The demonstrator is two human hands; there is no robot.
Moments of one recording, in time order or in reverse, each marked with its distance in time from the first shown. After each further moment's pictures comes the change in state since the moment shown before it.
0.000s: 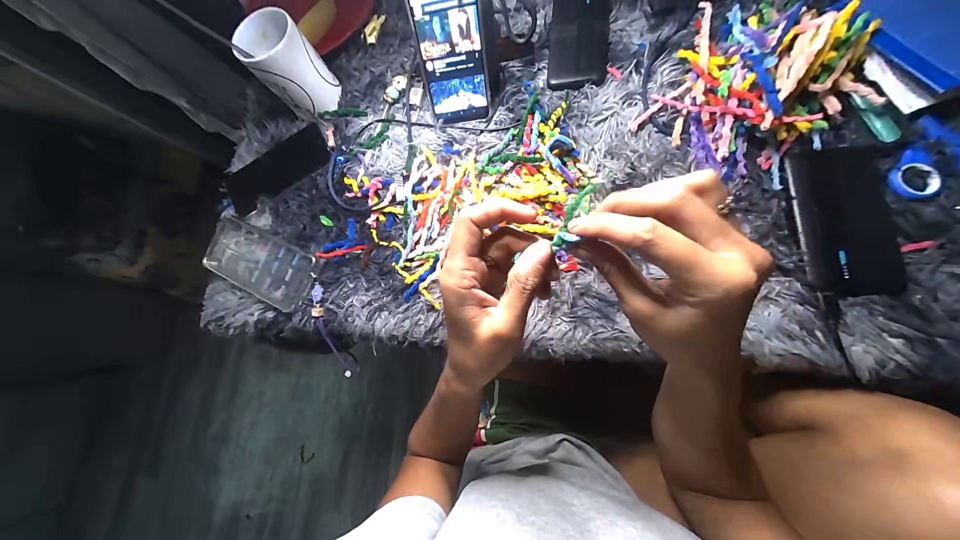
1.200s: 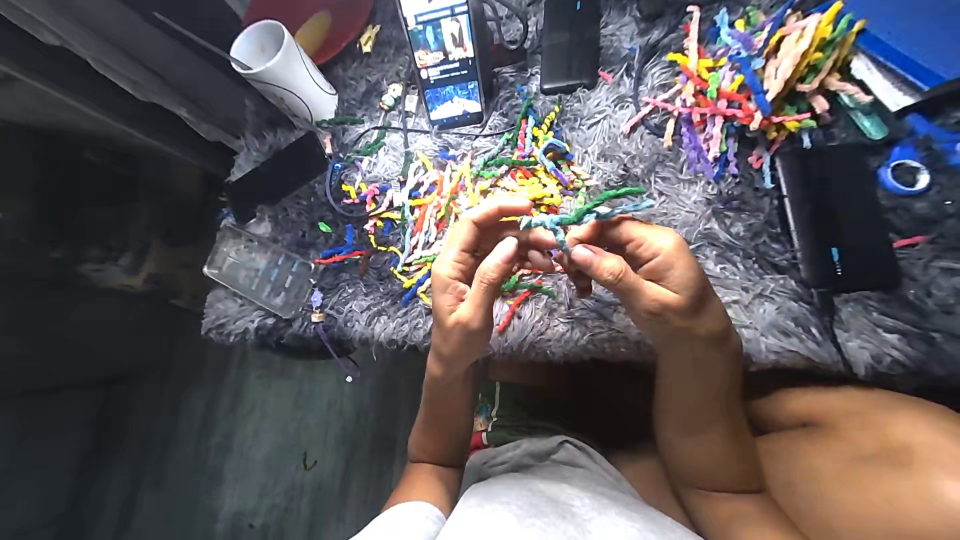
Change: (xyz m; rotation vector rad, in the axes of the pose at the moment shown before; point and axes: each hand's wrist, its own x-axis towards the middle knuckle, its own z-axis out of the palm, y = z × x) left_hand 0.005 -0.010 -0.019 -0.103 -0.131 -0.070; right_hand -0.008 0.012 0.002 0.703 -0.279 0.365
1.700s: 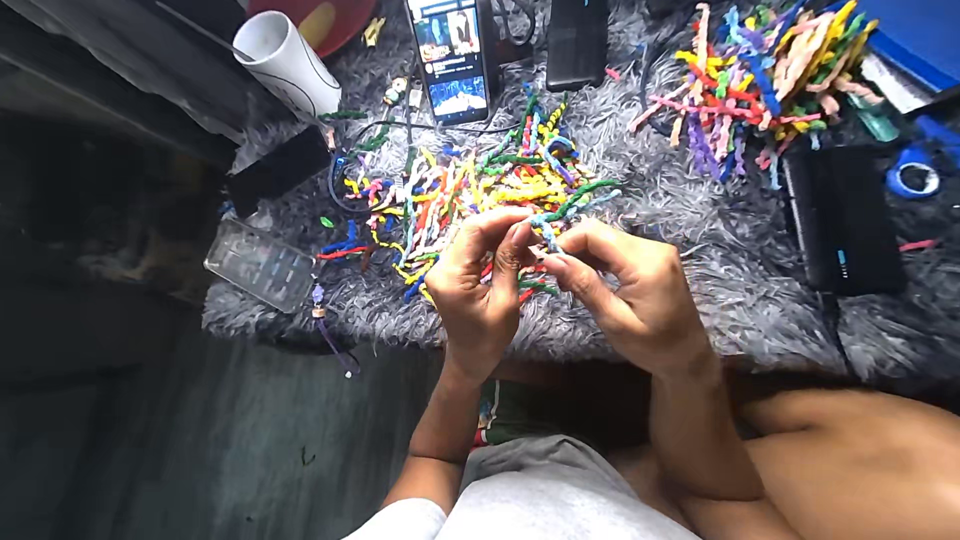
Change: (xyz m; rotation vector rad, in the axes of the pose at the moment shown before) left_hand -0.001 -0.005 0.014 0.483 0.253 0.229; right_hand 0.001 -0.012 0.022 -0.446 0.101 -0.107
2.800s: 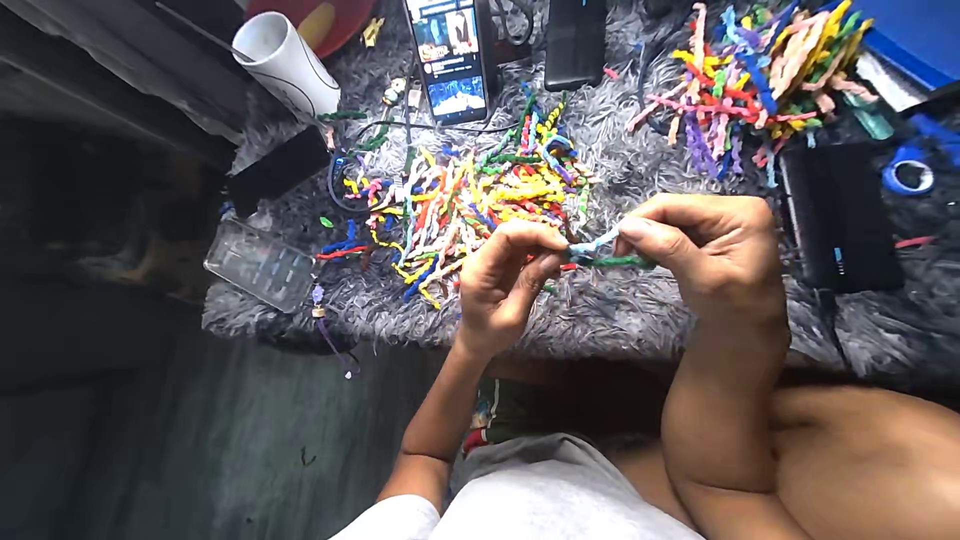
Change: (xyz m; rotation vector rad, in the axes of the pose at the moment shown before) left_hand -0.006 -0.024 0.004 -0.395 -0.240 0.033; right_hand 0.002 0.025 -0.043 0.228 0.024 0.065
